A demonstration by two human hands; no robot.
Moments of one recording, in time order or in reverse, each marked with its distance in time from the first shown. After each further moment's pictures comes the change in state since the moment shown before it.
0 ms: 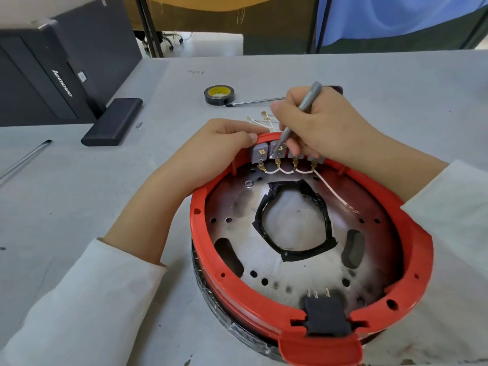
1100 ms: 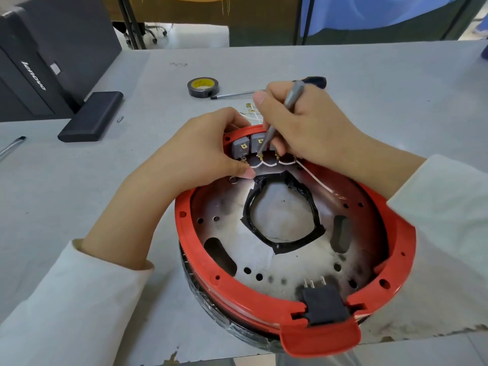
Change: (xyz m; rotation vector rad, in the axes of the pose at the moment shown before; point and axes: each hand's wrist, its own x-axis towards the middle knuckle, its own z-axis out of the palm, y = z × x) left_hand -0.010 0.009 0.004 0.613 0.020 0.036; right_hand -0.016 0.001 0.003 -0.086 0.007 -0.116
